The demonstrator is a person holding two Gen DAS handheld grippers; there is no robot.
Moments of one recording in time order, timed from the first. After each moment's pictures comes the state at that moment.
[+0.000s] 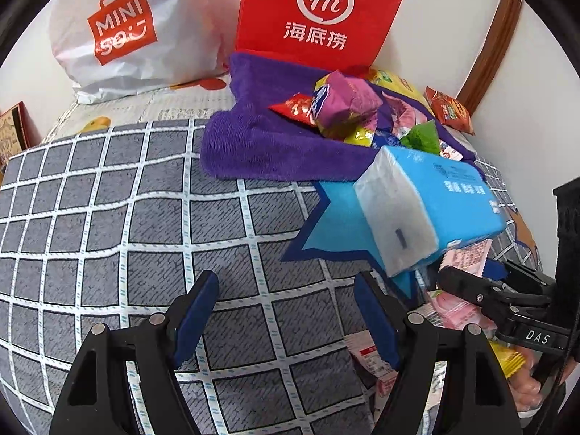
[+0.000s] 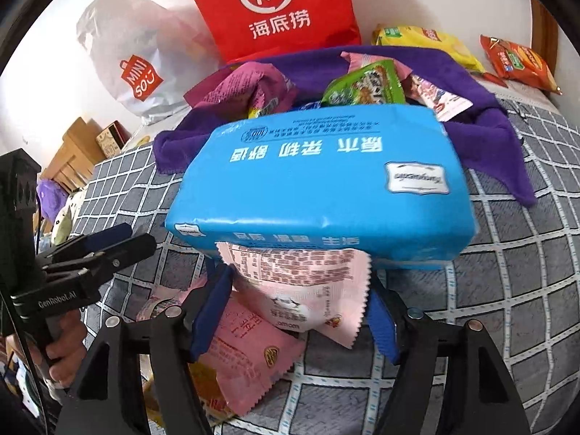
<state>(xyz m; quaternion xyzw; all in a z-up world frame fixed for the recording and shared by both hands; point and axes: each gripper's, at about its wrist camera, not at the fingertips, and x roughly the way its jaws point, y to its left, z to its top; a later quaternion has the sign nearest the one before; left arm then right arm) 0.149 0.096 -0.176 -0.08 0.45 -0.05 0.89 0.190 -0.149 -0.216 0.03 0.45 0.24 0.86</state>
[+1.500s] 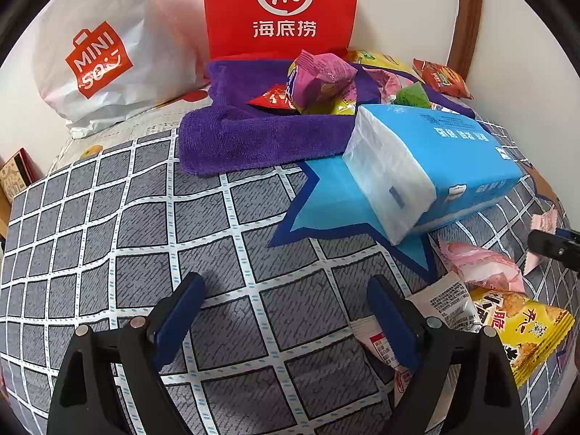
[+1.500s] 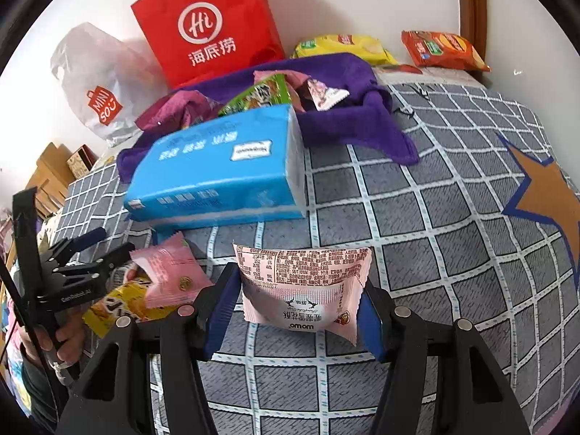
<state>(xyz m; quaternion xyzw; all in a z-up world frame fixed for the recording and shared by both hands) 0.142 0.068 -0.186 0.01 0.43 -0.04 0.90 0.157 -0.236 -0.211 0.05 0.44 0.16 0.88</state>
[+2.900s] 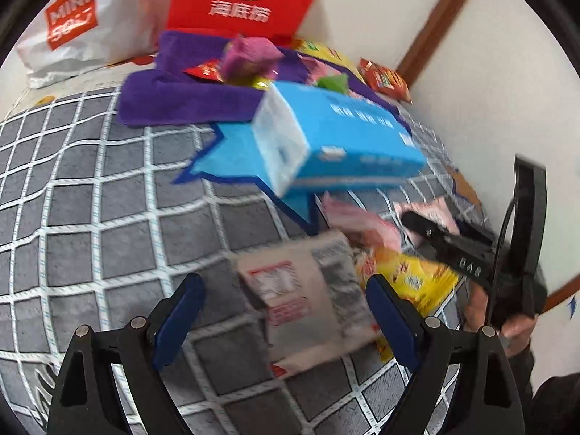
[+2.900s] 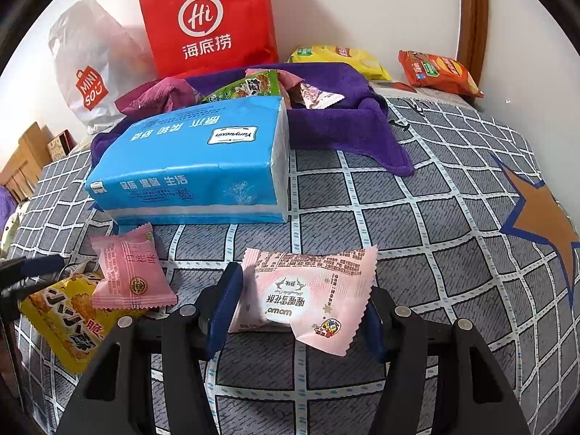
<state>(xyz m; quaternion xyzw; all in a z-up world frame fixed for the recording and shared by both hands) 0.098 0.045 -0.185 -0.09 0.46 -0.15 0.87 0.159 -0.227 -0.231 -0.01 0.40 0.13 0.91</state>
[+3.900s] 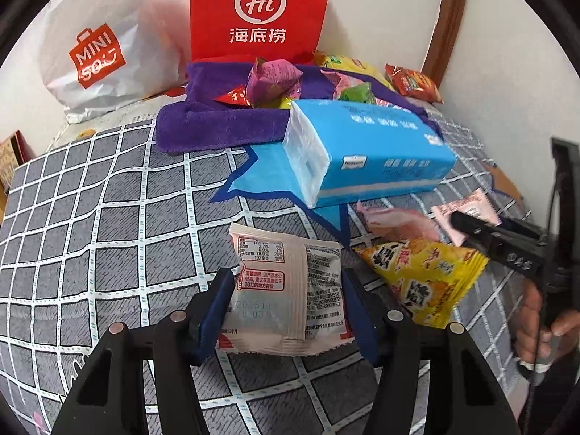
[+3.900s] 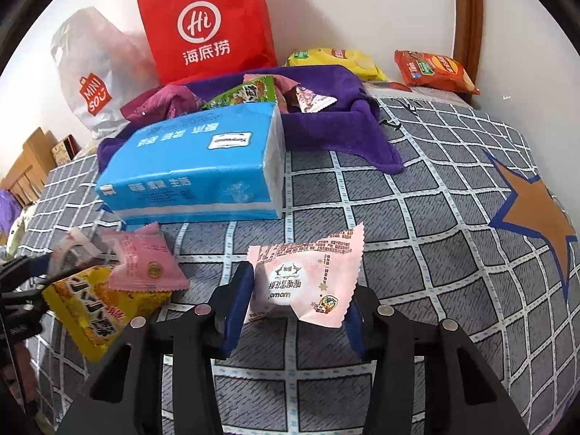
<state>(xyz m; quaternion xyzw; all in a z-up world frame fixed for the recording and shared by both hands) 0.089 0.036 -0.176 -0.03 0.43 -0.07 0.90 0.154 -0.236 -0.224 0.00 0.40 0.13 0.91</state>
